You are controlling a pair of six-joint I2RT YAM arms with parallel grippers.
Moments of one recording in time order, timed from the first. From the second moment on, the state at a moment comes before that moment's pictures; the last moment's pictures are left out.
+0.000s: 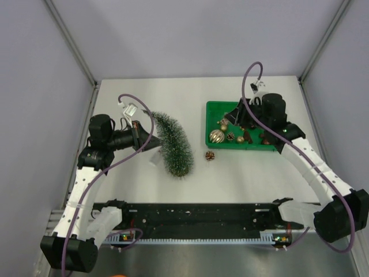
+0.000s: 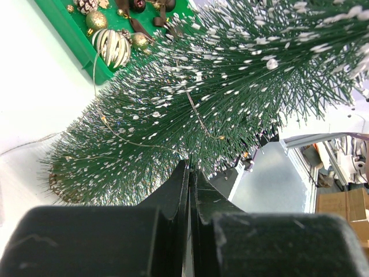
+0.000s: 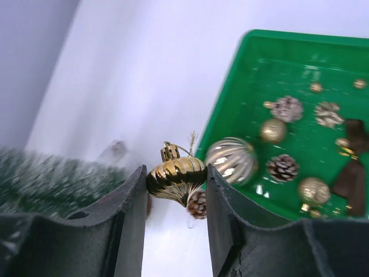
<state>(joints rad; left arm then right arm) -0.10 0.89 0.87 -0.37 1.00 -0.44 0.35 1.20 1.05 -0.28 -0.17 0.41</state>
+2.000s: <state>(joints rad) -0.10 0.87 0.86 -0.37 1.01 -0.45 0.66 1.39 1.22 -0.12 -0.71 0.35</state>
